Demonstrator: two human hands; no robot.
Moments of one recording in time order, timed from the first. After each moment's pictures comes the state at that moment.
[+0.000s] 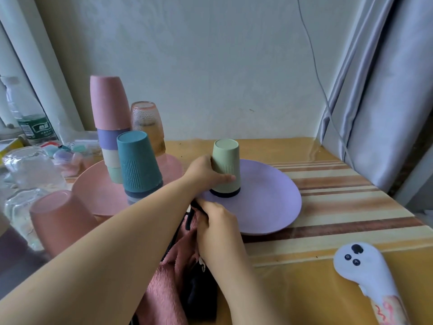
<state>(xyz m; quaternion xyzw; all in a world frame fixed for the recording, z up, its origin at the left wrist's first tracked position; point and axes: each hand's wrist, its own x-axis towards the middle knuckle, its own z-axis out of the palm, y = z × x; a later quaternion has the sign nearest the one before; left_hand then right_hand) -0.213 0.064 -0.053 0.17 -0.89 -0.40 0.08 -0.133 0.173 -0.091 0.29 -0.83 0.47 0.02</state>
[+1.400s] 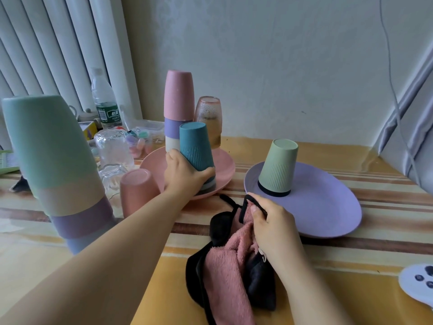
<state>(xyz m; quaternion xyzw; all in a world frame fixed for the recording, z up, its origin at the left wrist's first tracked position) -0.109 -0.024 -0.070 0.37 -0.82 -0.33 0.30 -0.128 0.171 -0.089 0.26 -0.85 0.46 0.01</state>
